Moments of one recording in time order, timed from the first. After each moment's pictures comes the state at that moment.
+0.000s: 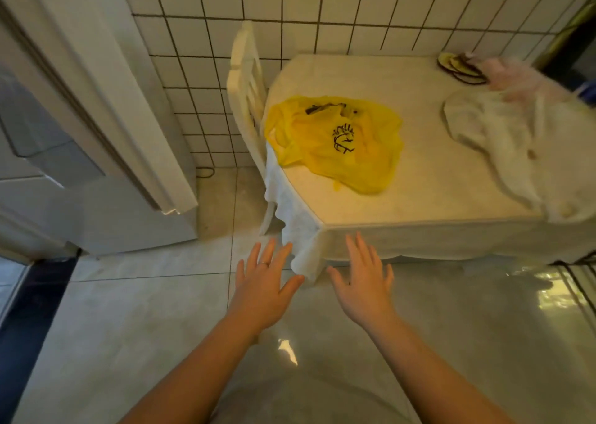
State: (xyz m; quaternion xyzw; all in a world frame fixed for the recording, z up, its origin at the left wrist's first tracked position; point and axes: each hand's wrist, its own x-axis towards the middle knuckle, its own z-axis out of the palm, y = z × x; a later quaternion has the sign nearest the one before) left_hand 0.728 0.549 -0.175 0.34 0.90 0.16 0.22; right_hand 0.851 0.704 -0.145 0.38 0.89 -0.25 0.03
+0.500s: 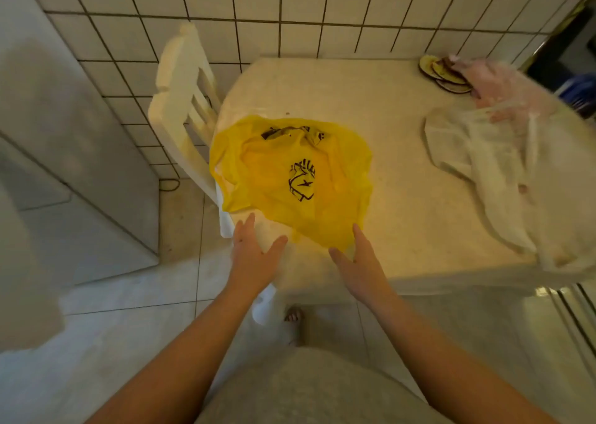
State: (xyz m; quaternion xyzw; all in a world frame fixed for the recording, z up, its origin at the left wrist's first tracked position) left_hand 0.617 0.767 -0.200 0.16 0.85 0.44 0.23; right_hand 0.762 0.919 -0.174 0.43 0.79 -0.44 -0.03
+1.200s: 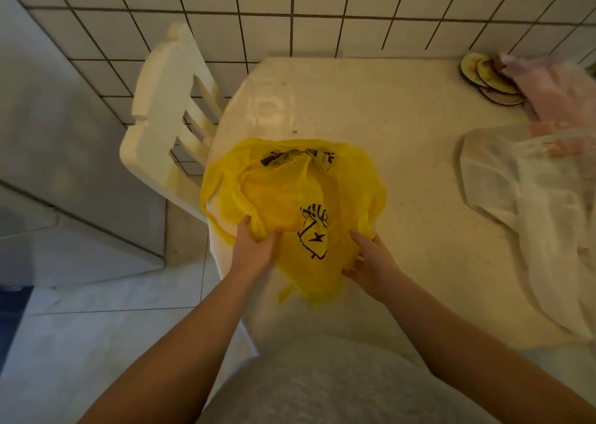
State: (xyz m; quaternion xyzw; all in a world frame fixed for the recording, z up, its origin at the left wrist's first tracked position) left_hand 0.507 0.881 -0.214 -0.03 0.82 0.49 0.30; right_hand 0.646 1.063 -0.209 0.54 0.35 -0.77 -0.03
